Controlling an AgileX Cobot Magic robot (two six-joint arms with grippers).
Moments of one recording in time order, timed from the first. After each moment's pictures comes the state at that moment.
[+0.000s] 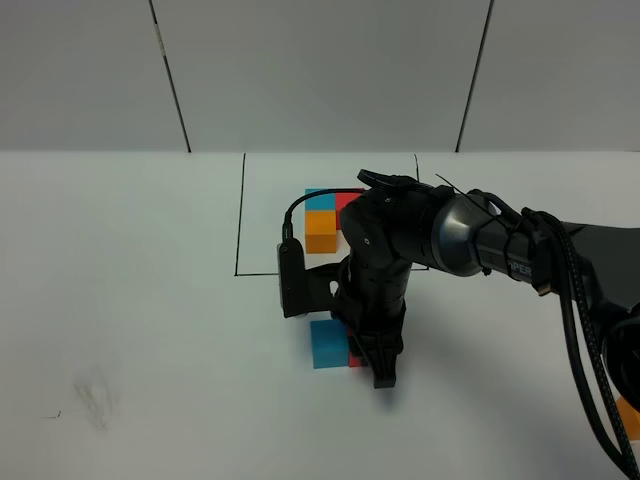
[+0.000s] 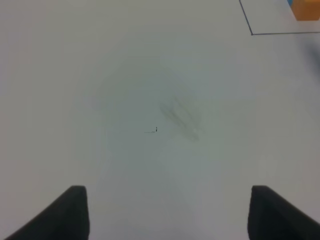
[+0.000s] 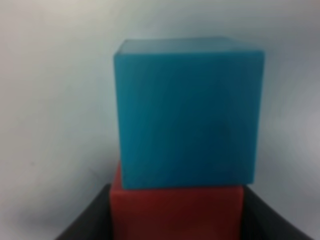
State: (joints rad) left arm -0.04 0.00 -0.51 0.01 1.08 -0.02; right arm 0.66 2.21 -1.58 -0.06 0.89 -0.95
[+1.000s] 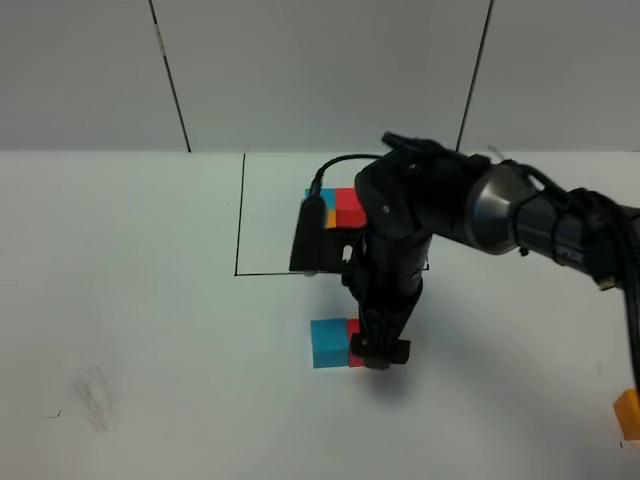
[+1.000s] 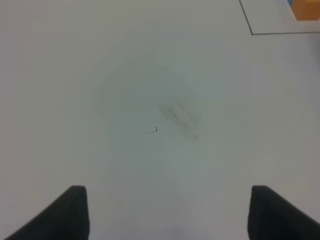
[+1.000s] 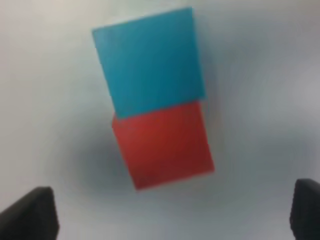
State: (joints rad) left arm -0.04 0.00 -0.51 0.01 1.08 -0.02; right arm 0.64 2.07 -1.58 -0.06 1.03 -0.62
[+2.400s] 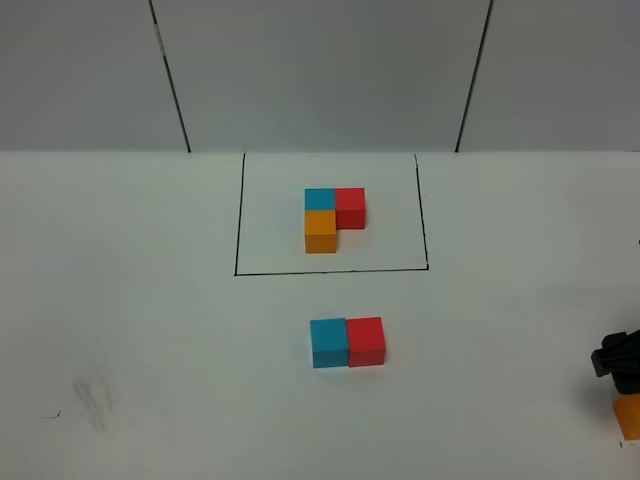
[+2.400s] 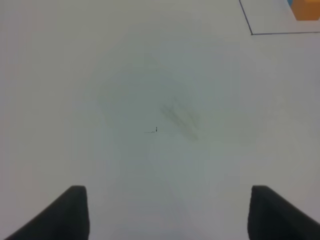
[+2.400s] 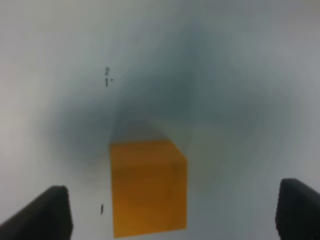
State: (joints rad) left arm -0.04 0.00 -0.51 0.01 1.08 -0.02; right arm 0.10 1.55 -0.79 -0.31 0.68 0.25
